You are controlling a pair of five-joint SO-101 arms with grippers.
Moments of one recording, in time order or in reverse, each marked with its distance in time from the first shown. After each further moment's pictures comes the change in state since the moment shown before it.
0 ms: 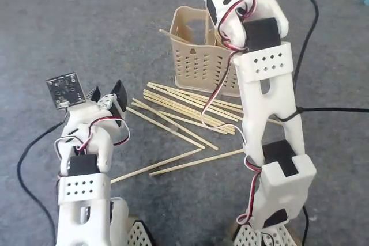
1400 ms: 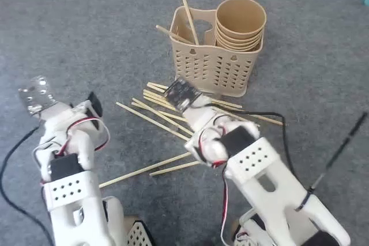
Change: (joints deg) left arm -13.9 -0.2 -5.2 13.8 0.0; right arm -20.0 -51.5 99.2 11.7 15.0
